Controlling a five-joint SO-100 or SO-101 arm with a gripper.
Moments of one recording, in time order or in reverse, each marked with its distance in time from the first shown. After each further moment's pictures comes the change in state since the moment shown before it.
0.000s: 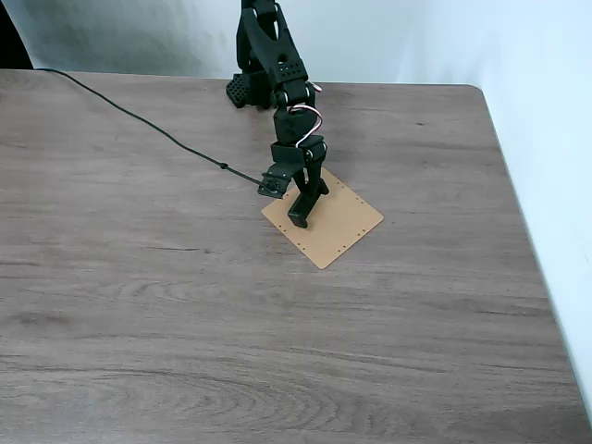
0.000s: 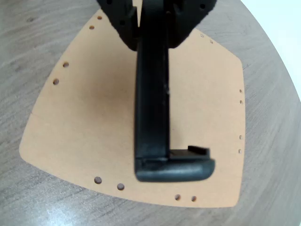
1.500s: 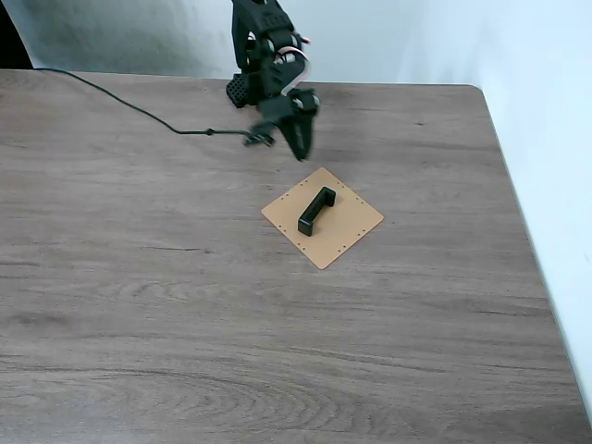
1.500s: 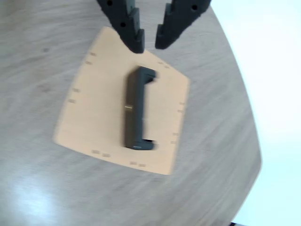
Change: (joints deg) arm 4.9 32.8 10.2 9.3 -0.4
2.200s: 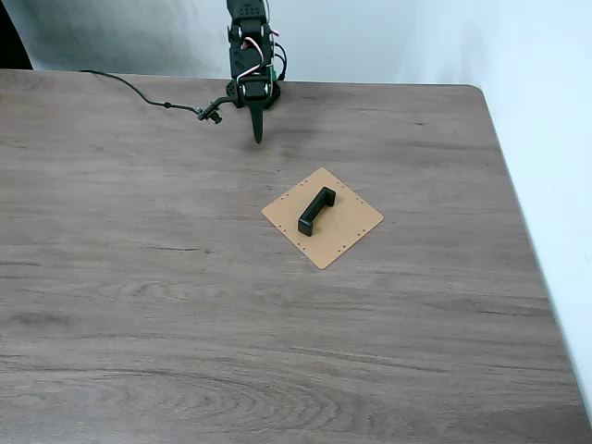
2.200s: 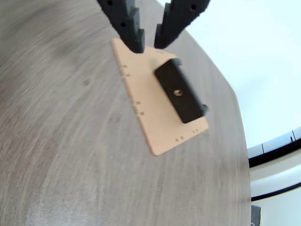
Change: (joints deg) arm 12.0 40.3 39.6 -0.2 28.7
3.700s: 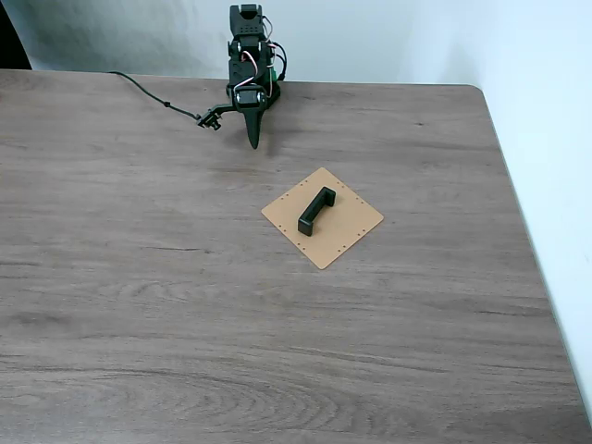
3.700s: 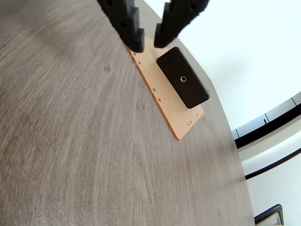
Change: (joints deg) arm 2.8 31.8 24.5 2.1 9.7
